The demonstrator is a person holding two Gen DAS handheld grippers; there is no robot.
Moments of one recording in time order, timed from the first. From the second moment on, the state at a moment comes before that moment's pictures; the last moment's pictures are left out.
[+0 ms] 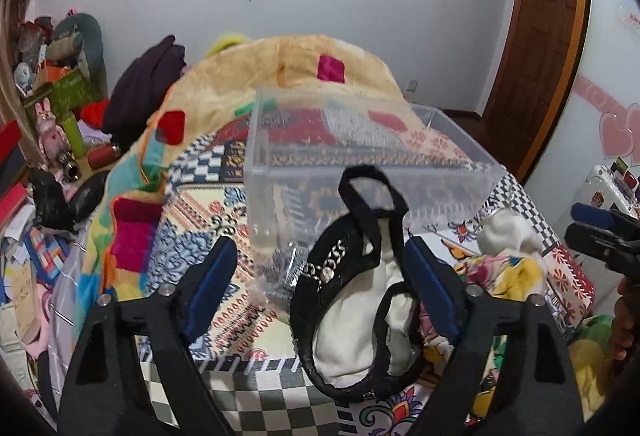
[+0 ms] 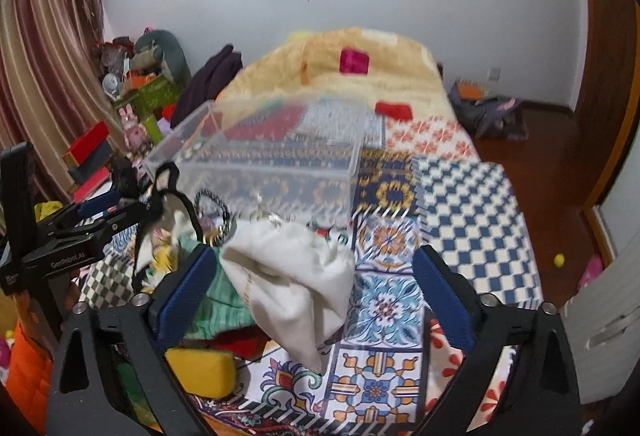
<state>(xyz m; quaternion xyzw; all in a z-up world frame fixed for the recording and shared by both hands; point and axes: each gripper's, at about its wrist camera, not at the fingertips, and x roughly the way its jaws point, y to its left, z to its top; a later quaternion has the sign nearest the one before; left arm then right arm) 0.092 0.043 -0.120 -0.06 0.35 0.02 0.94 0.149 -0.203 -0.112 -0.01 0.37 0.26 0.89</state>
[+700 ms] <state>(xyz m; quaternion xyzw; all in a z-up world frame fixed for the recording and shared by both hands) 0.093 0.043 -0.125 -0.07 0.34 -0.01 0.94 0.164 -0.188 -0.136 0.00 0.41 0.31 0.86</state>
